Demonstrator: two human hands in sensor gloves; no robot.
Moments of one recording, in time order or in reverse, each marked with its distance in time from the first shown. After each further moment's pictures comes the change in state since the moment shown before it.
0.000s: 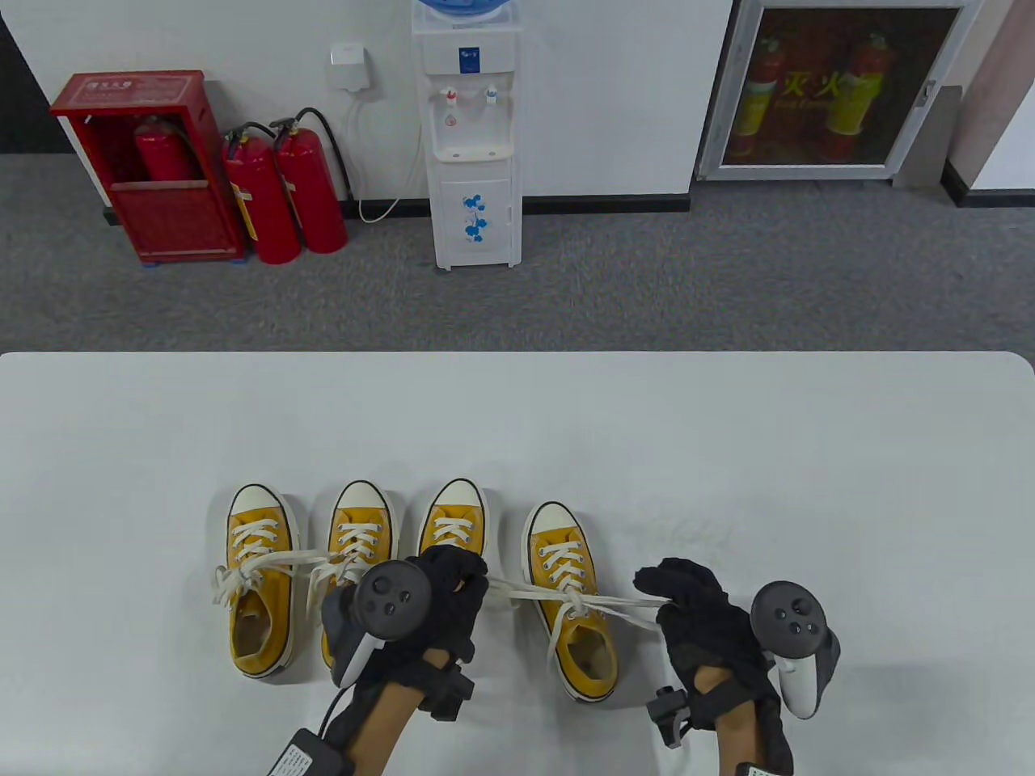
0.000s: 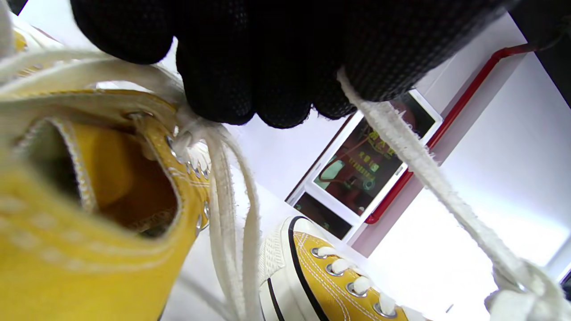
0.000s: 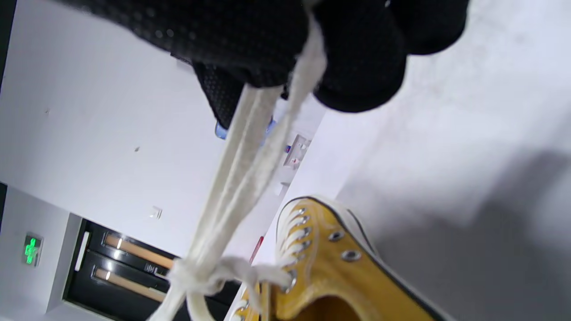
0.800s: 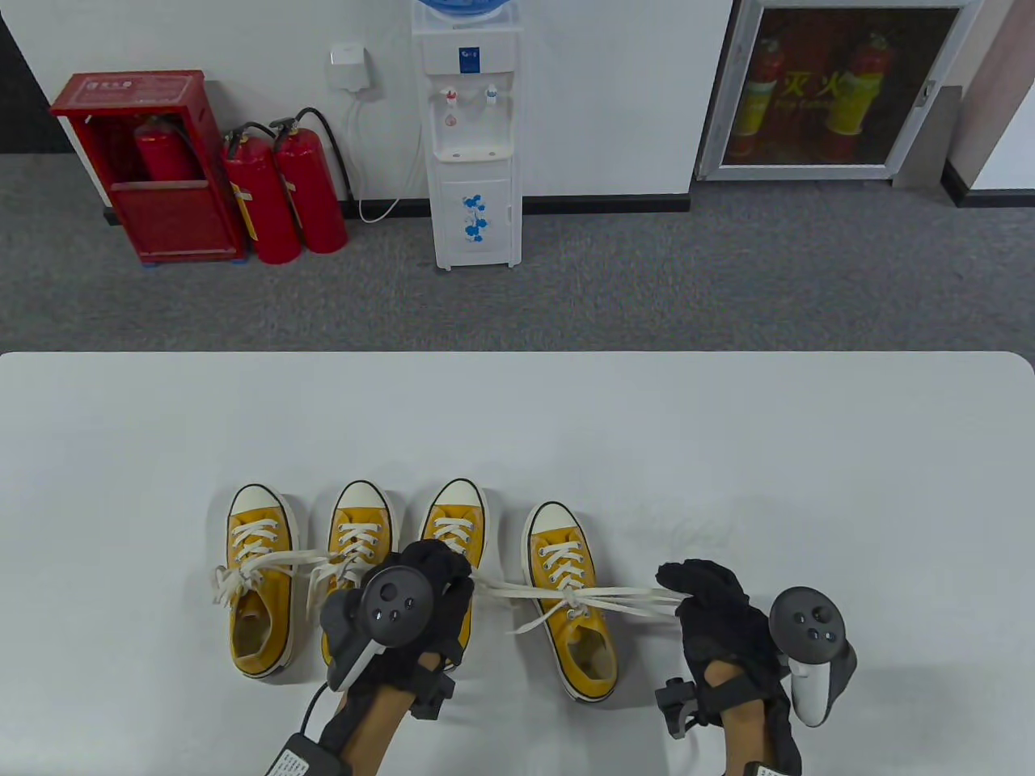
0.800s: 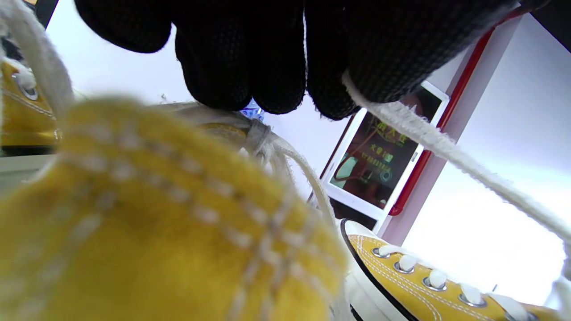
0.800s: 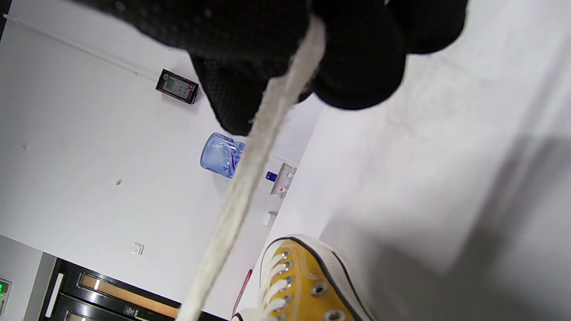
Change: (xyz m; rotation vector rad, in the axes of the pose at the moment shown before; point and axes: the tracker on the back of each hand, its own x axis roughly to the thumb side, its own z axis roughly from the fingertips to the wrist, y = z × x) left_hand -0.002 0.003 0.004 0.028 -0.014 -0.193; right_hand -0.009 -0.011 0.000 -0.104 0.042 -0.014
